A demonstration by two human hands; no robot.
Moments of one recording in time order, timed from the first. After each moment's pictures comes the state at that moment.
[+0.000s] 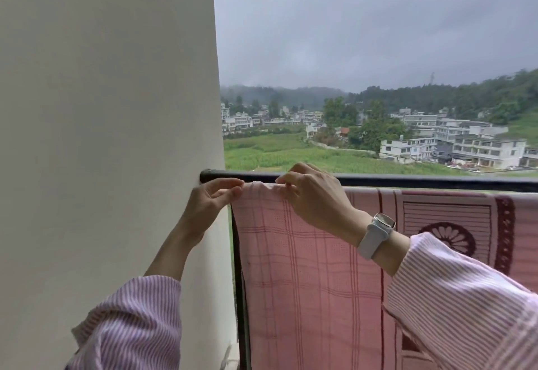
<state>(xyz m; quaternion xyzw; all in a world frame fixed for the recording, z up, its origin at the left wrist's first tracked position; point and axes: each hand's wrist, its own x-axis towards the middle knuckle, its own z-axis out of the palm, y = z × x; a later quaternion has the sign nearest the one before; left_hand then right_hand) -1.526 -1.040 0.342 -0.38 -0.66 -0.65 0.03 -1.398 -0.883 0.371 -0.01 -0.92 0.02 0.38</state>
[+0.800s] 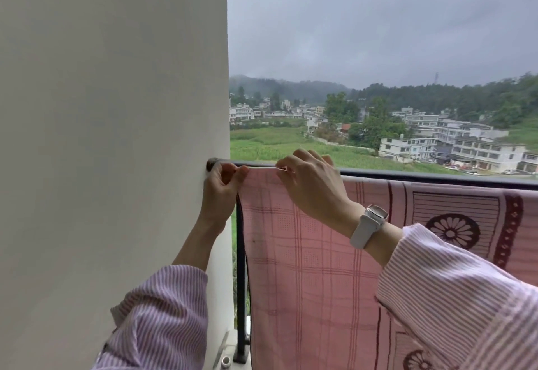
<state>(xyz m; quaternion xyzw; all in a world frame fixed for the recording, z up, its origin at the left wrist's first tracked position) -1.536 -1.034 0.331 -0.32 -0.59 -0.73 0.12 -1.419 -0.914 0.370 -0.01 -0.90 0.01 0.44</state>
